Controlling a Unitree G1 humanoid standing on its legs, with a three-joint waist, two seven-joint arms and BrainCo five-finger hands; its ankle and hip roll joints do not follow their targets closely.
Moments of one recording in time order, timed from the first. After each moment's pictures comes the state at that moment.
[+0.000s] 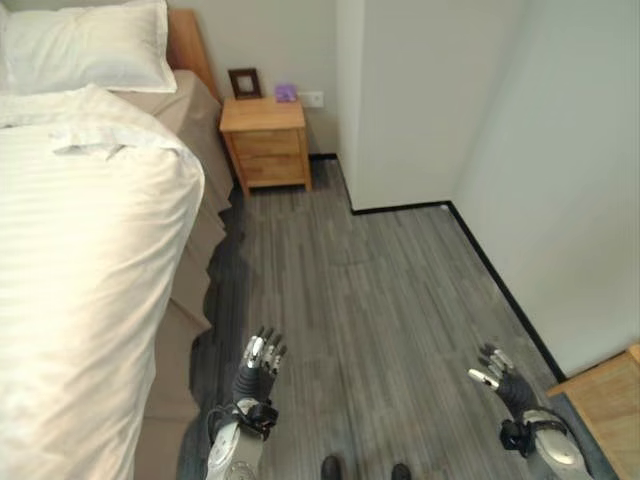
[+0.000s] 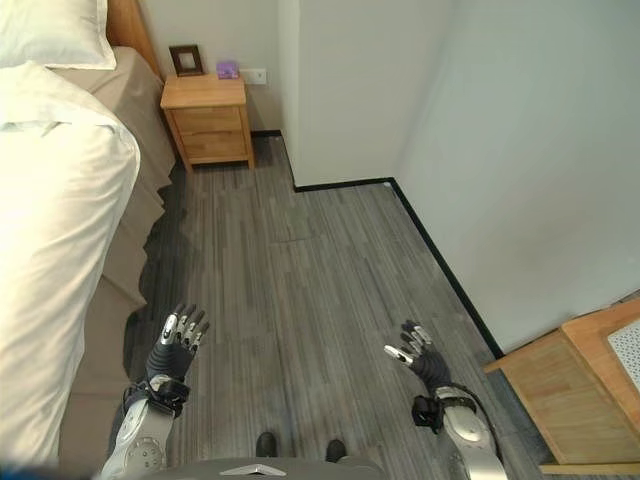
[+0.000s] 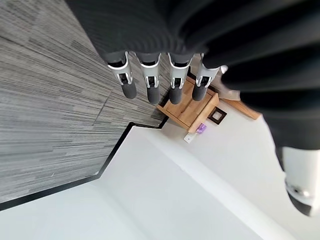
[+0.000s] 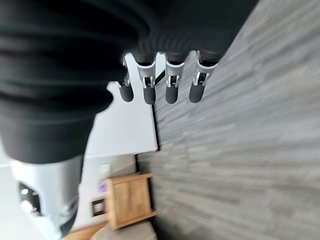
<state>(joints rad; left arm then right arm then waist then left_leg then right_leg) 0.22 0.20 -0.09 0.35 -0.86 -0.27 -0.15 0.21 -0.36 0.14 0.35 0.44 -0.19 0.08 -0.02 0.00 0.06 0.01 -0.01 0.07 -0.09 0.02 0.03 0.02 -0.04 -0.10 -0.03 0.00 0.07</state>
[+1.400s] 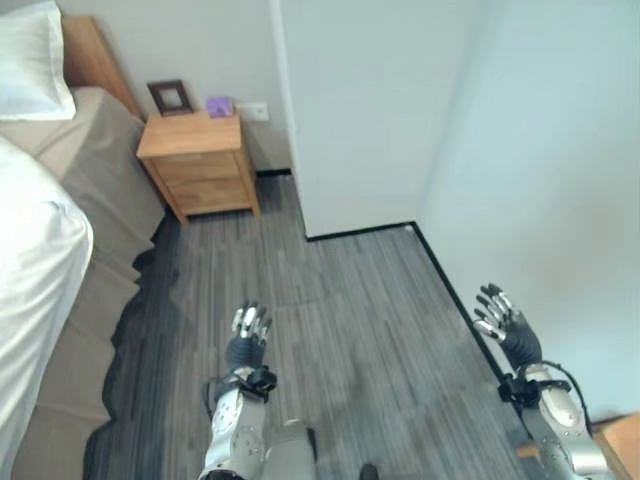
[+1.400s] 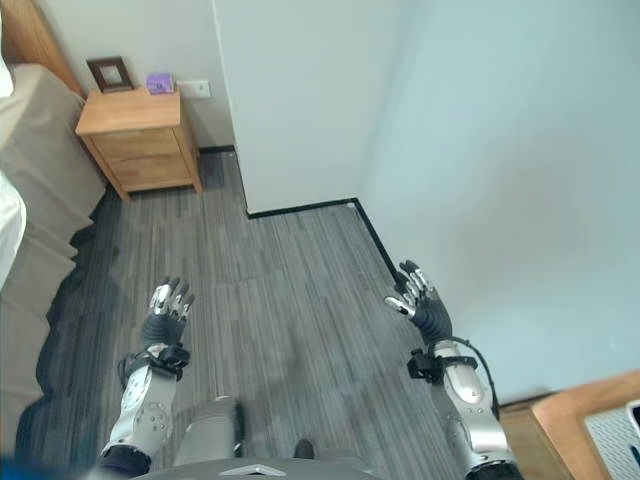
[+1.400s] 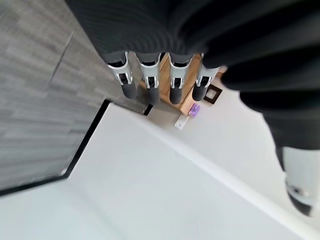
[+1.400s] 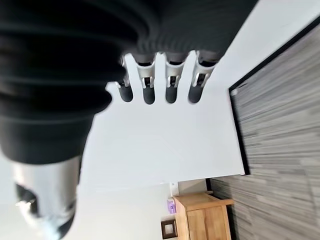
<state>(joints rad) 0.11 0.20 -0.01 0.41 -0.81 -0.35 -0.01 0.14 -0.45 0.16 0.14 0.52 -0.27 0.05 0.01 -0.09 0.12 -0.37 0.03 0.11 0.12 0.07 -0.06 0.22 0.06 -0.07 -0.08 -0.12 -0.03</state>
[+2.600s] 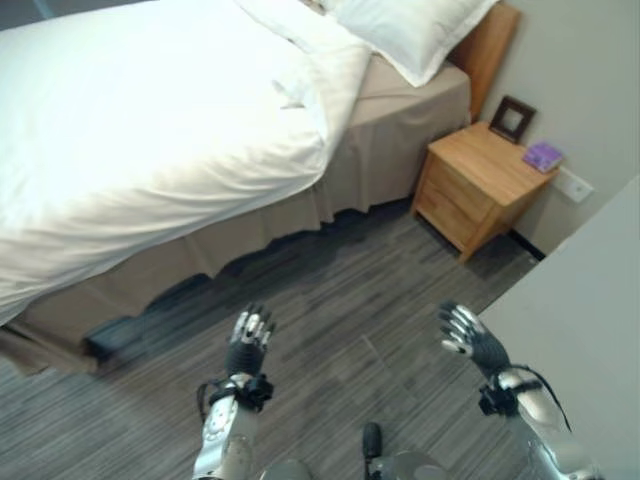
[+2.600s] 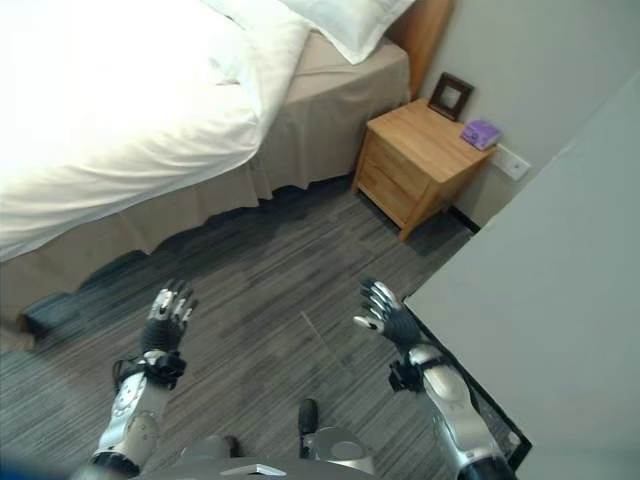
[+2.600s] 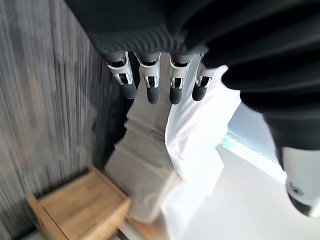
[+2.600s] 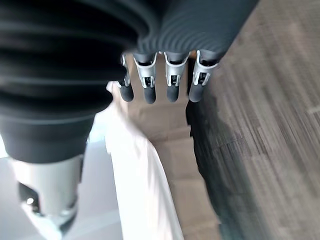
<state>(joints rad) 0.06 0.20 -0.16 0.38 -0.85 -0.32 -0.09 0.21 -0.42 0.21 0.16 0.52 -0.20 0.16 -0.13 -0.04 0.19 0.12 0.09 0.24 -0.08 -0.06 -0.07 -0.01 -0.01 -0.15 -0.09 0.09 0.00</state>
